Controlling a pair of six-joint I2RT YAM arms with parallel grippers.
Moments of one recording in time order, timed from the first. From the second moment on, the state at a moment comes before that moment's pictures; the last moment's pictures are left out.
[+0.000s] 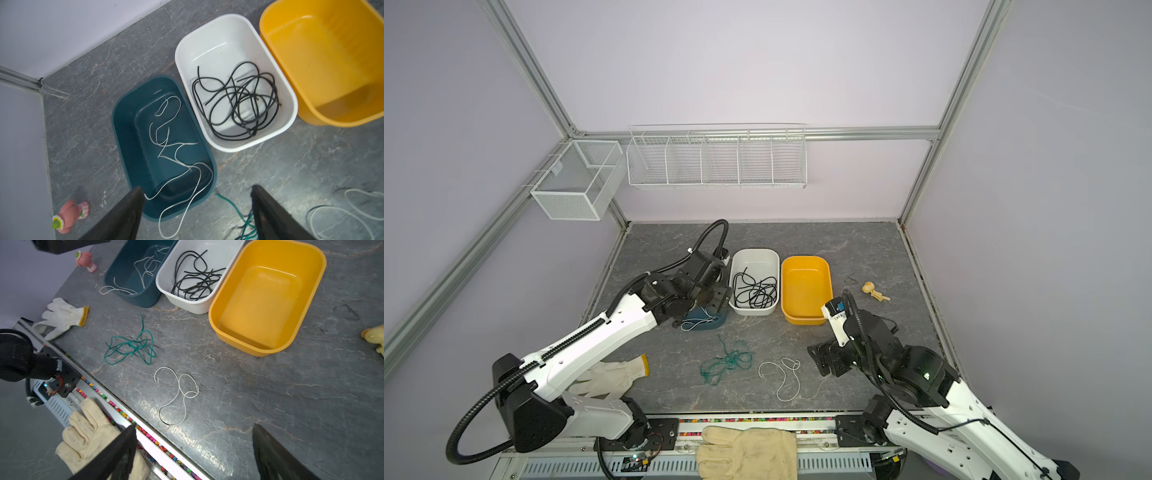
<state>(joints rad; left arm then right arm) -0.81 1.33 1.22 -0.81 -0.36 -0.14 0.84 0.68 0.92 -1.06 0.09 0.37</state>
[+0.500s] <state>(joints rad) -0.81 1.09 0.82 -0.53 -0.52 -0.09 0.84 0.85 0.81 -1.03 0.09 0.60</state>
